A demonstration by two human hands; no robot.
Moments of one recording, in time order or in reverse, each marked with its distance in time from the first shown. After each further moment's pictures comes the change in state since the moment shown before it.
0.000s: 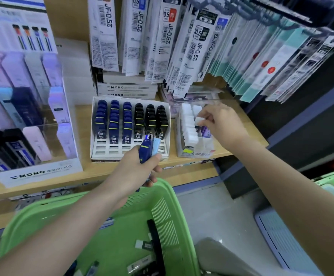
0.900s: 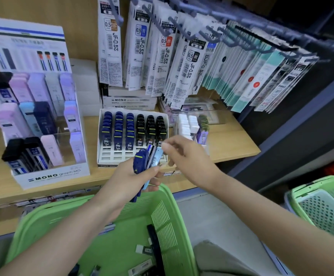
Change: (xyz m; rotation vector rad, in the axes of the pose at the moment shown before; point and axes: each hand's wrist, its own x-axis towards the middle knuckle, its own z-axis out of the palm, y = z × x) left_hand -0.035 0.006 -0.010 -0.152 -0.030 0.054; right_hand -0.068 -0.102 -0.011 0.620 -0.219 0.113
